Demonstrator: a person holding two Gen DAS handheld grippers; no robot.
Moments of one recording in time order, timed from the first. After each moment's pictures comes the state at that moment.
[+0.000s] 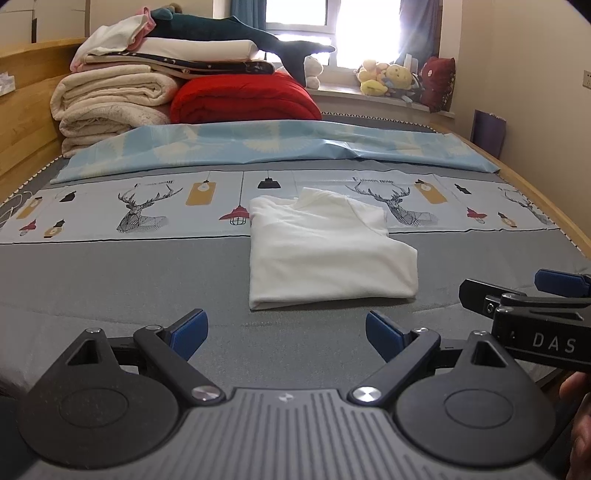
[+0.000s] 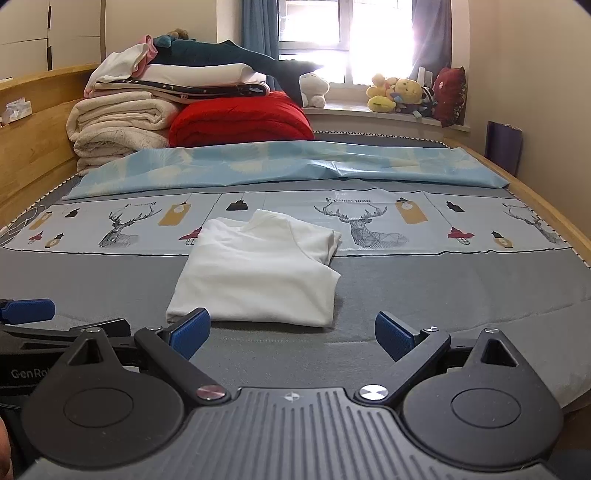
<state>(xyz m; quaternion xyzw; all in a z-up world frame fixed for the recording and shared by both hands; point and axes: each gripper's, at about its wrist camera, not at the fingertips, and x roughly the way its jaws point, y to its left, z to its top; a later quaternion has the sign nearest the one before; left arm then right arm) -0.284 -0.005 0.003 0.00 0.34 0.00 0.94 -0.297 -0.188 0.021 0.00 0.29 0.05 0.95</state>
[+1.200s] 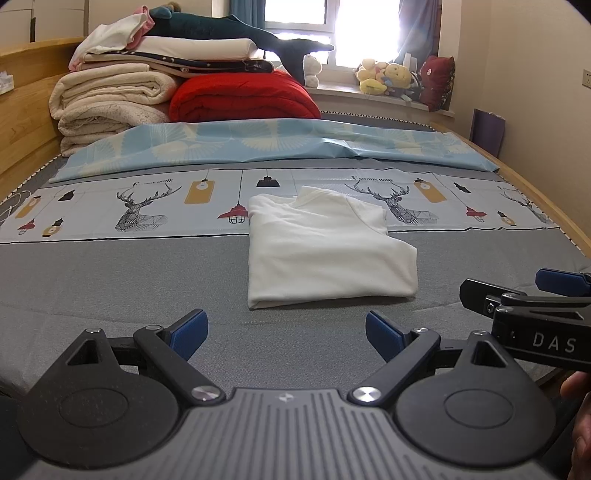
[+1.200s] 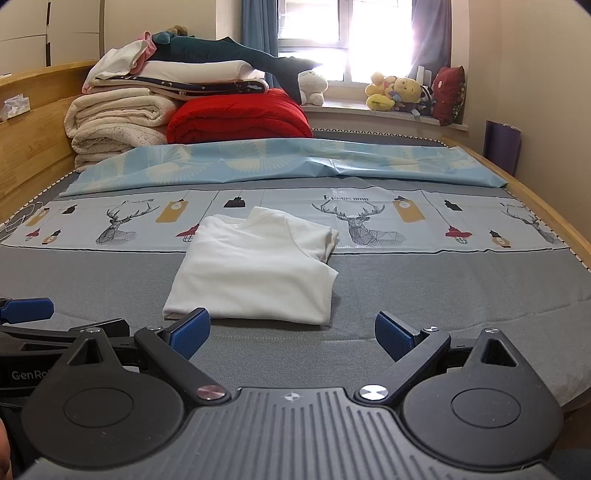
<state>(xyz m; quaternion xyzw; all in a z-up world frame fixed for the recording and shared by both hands) -0.283 -0.004 0.001 0.00 0.34 -0.01 0.94 -0.298 -0.192 0.019 0.00 0.30 0.05 0.95</state>
